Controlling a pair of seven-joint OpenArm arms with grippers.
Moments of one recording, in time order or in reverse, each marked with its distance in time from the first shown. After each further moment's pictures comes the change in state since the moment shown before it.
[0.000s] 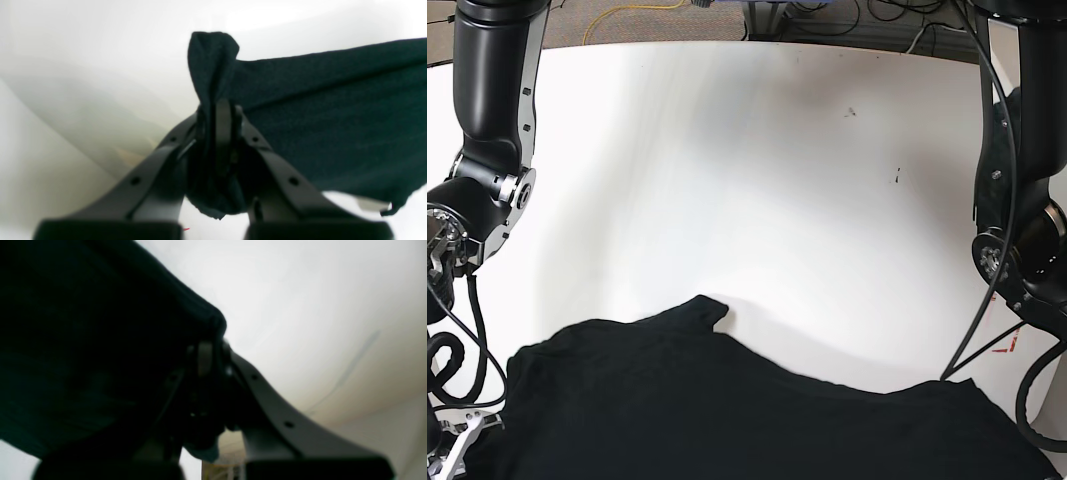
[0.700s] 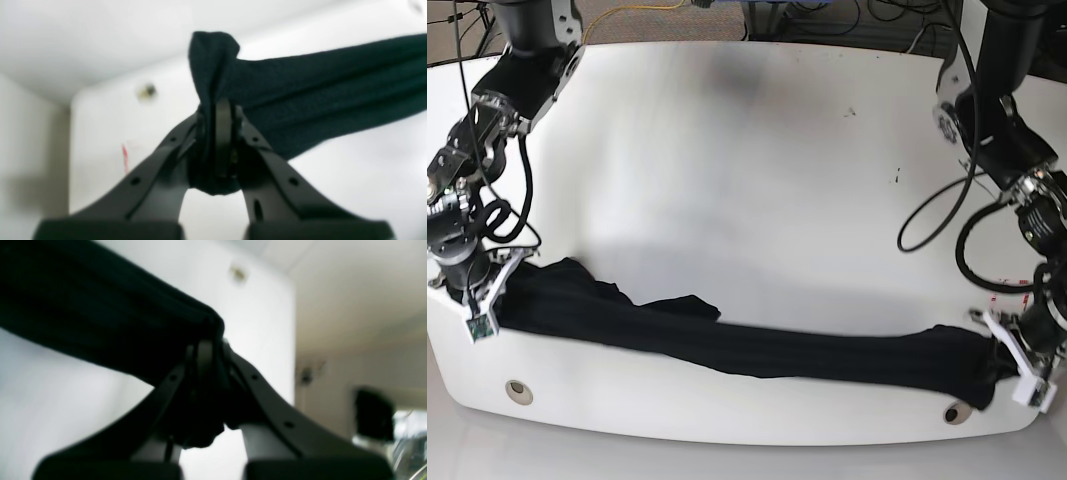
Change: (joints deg) left arm 40.1 0.0 0.1 16.8 -6.2 0.1 -0.2; right arm -41.5 -6.4 19.3 4.3 1.5 0.1 -0.1
